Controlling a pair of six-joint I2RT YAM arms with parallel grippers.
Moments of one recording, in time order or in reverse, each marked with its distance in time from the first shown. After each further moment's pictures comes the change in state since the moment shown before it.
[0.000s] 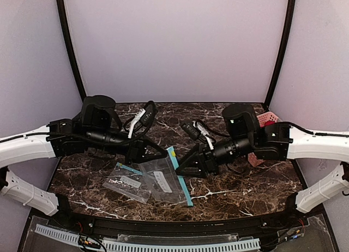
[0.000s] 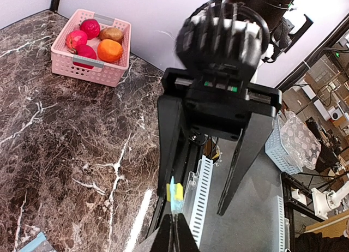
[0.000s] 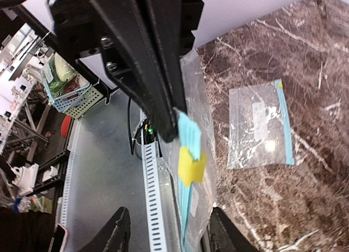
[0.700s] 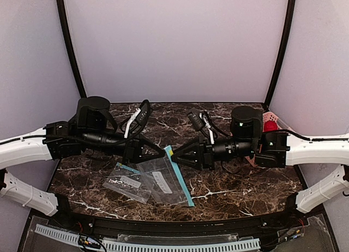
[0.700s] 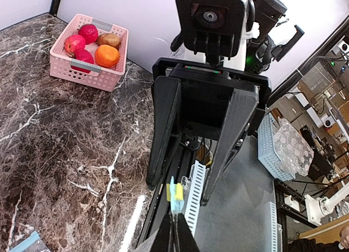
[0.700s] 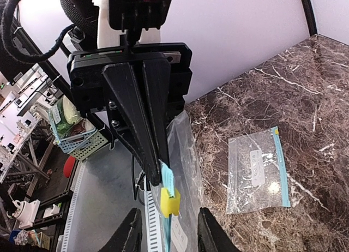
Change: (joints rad) left arm -0.001 -0.057 -0.040 0.039 -0.002 -0.053; right arm 0.000 -0.043 -0.137 0.385 0.077 0.128
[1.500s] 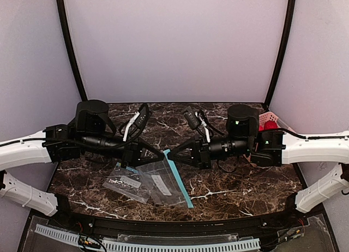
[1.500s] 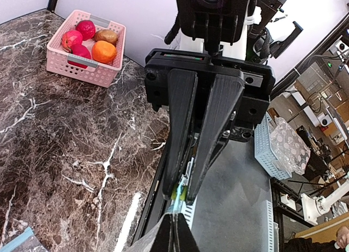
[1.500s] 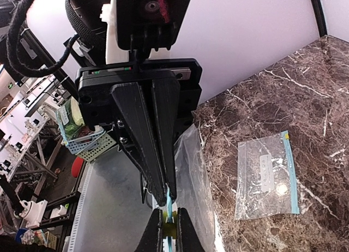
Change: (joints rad) left arm -0.001 -0.021 -0.040 0.022 0.009 -0.021; right arm 0.000 0.045 0.032 0.030 -0.038 0.026
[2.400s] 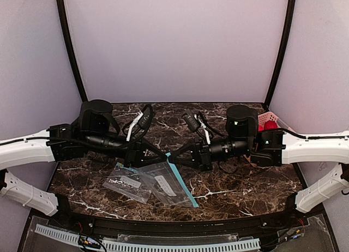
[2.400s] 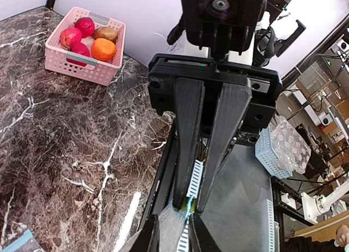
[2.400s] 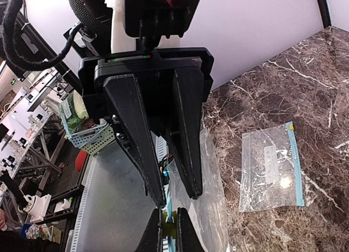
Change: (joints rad) left arm 0.000 0.034 0.007 0.013 0.016 -0.004; right arm 0.000 0.000 0.000 -0.033 -0.032 -0.001
